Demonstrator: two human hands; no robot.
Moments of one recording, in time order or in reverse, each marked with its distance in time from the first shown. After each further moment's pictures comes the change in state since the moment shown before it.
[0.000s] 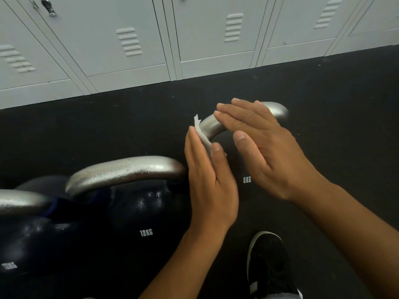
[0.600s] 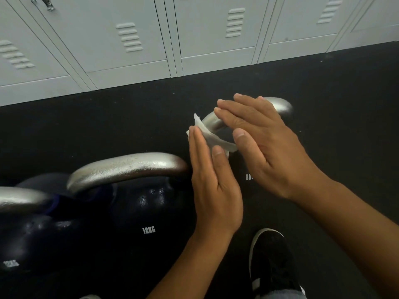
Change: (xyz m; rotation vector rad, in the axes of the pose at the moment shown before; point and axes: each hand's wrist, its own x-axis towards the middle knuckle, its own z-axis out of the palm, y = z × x) left_hand -0.009 -0.004 0.001 -0.099 0.016 0.003; right_hand 0.002 -0.003 0.004 -0.050 -0.004 0.007
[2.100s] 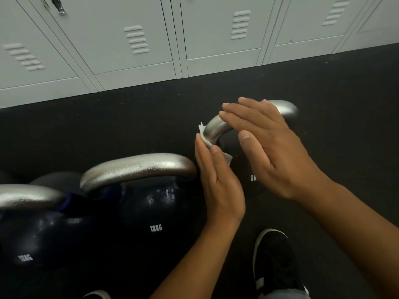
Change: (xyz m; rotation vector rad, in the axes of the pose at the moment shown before) left_hand 0.010 -0.018 0.012 -0.224 0.043 -0.156; right_hand 0.001 -0.001 0.002 0.030 0.005 0.002
